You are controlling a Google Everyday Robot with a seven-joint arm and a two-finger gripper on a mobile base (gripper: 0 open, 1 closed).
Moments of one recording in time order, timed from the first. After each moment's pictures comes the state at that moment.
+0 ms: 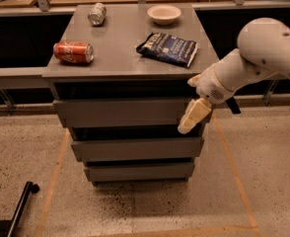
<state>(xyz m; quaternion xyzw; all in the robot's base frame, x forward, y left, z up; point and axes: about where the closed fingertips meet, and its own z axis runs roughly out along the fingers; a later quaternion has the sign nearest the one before) 0.576 -0.129 0.801 -0.58 0.76 0.14 0.26</state>
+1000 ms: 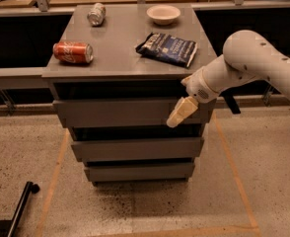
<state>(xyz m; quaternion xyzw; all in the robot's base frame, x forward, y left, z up) 0.622 -0.108 0.771 -0.54 0.77 0.16 0.28</state>
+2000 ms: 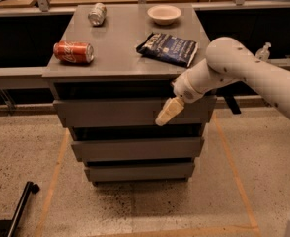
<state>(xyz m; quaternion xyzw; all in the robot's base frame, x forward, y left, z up) 0.654 -0.077 0.743 -0.55 0.76 0.17 0.29</state>
